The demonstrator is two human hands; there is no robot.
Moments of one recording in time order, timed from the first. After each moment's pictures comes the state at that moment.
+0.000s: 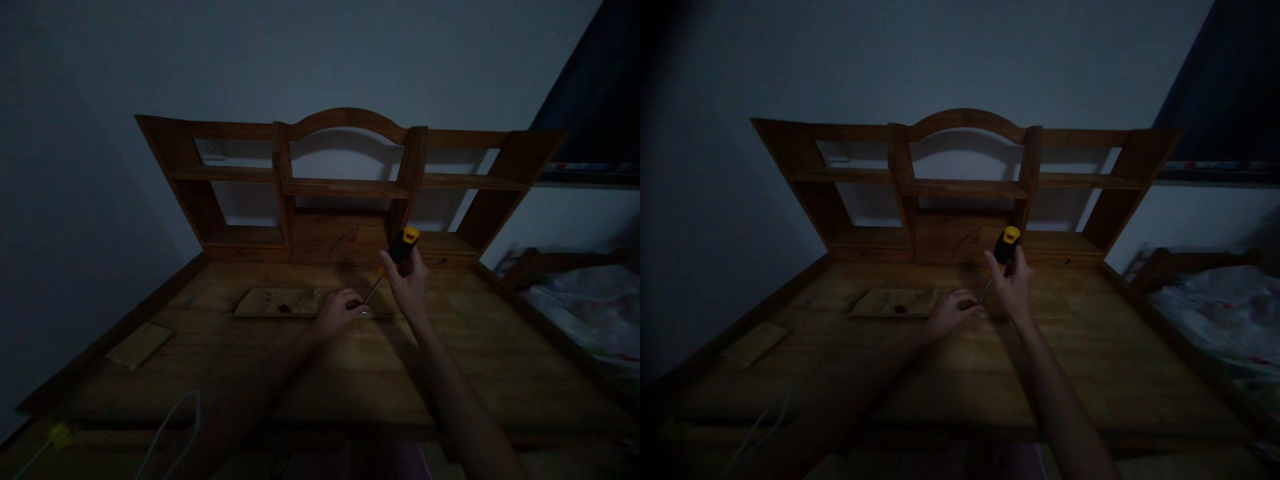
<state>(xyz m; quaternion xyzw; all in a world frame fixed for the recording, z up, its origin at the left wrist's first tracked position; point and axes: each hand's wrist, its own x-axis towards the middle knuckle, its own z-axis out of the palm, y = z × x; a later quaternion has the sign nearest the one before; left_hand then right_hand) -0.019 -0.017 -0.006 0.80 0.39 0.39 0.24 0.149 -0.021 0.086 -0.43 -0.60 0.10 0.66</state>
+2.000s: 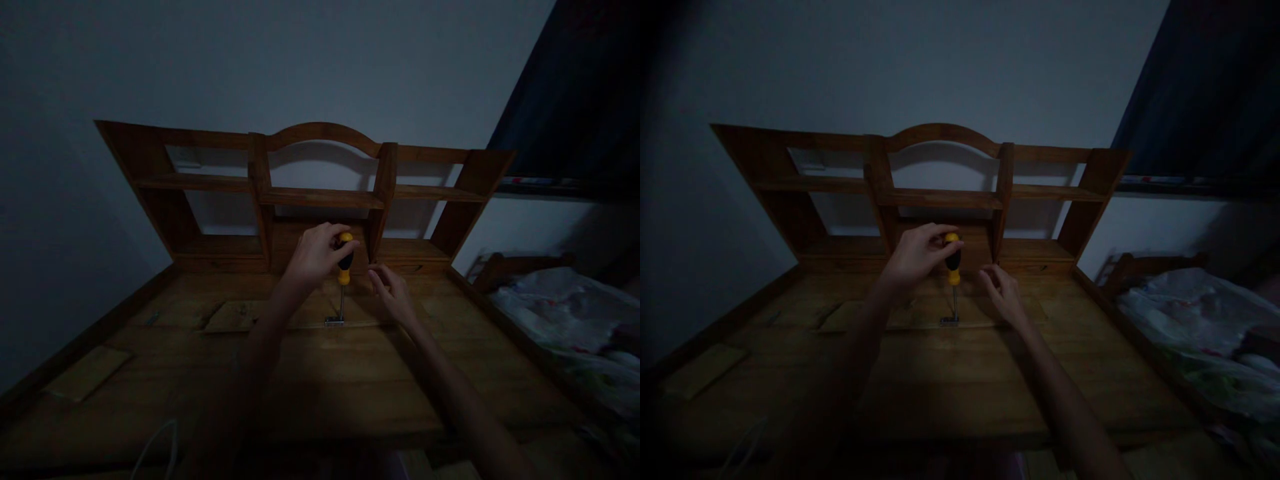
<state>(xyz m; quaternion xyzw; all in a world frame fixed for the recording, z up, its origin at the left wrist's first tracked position) -0.009 -0.020 0.188 0.79 0.44 0.43 0.04 0.210 -0.009 0.065 -0.44 -0.74 0.15 0.49</state>
